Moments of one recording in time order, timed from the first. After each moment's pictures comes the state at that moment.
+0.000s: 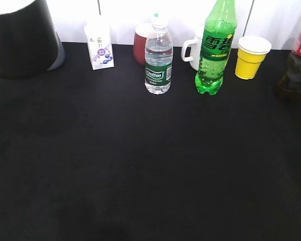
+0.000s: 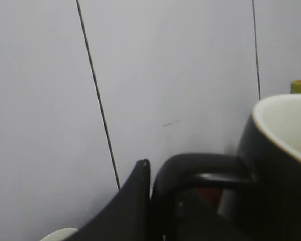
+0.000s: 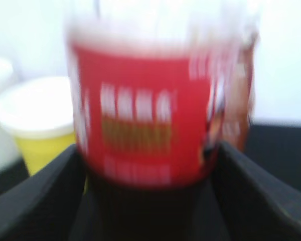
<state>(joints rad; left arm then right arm) 0.00 1.09 -0.52 0.83 -0.80 -0.55 -0.05 1.91 -0.61 -0.05 -1.21 -0.03</state>
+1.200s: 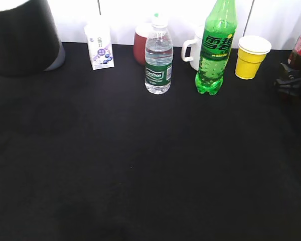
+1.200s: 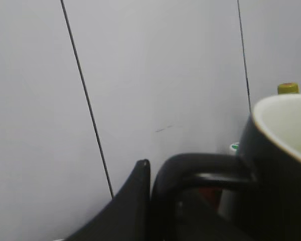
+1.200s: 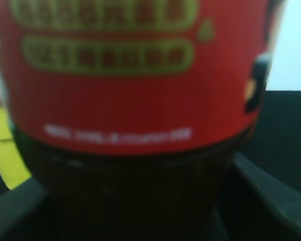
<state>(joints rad) 0.00 1.09 -0.52 0.83 -0.83 -0.55 -0.05 2.08 -0.71 0.00 -1.20 0.00</state>
